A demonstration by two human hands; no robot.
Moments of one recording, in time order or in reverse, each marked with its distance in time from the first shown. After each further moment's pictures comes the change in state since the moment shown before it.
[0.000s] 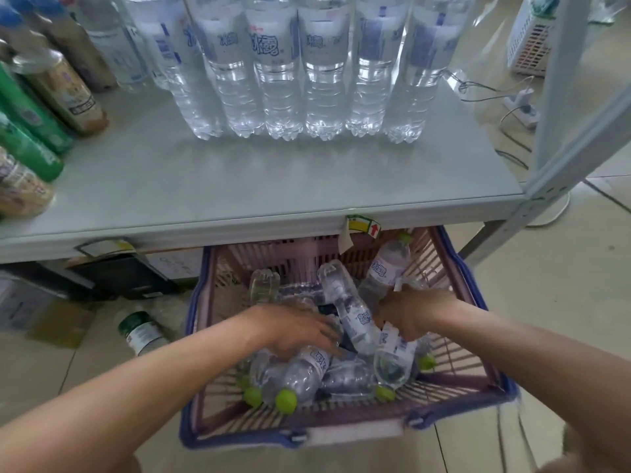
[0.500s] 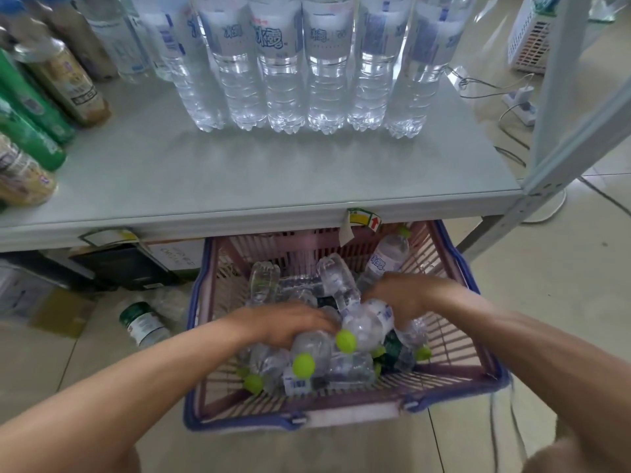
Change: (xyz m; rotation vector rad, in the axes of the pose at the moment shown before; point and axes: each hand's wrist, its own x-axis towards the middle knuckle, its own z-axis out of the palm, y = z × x) left_hand -0.007 -0.003 0.020 -0.360 0.287 0.001; right_hand -0.003 0.007 -0.015 0.147 0.143 -0.163
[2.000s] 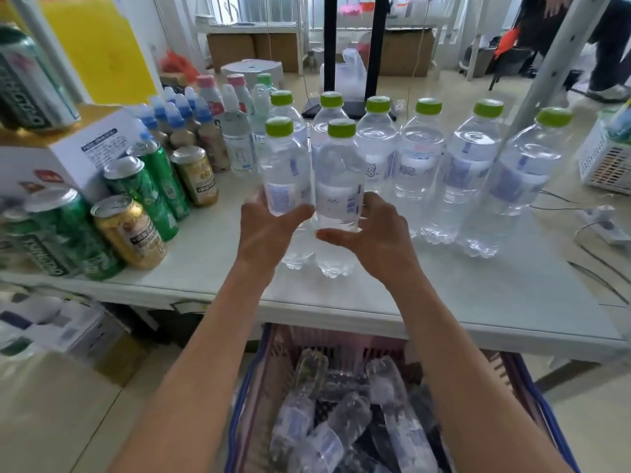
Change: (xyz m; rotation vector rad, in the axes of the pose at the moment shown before) left_hand -0.117 -0.002 -0.214 -0.905 1.723 -0.372; right_hand 0.022 -0.099 -0.233 0.910 1.185 -0.065
